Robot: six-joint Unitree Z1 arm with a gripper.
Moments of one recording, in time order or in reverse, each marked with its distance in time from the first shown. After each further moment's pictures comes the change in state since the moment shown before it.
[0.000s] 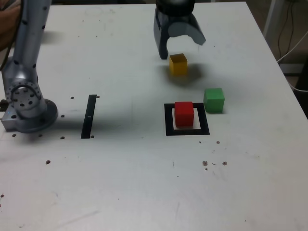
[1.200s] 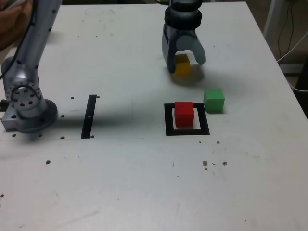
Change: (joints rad) arm -0.005 0.064 -0.004 -0.060 -0.068 0.007
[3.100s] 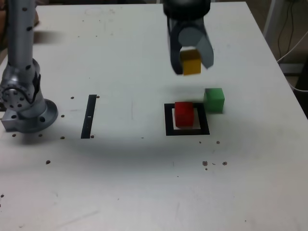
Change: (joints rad) arm -0.340 -0.260 0.049 0.076 -0.009 -0.225
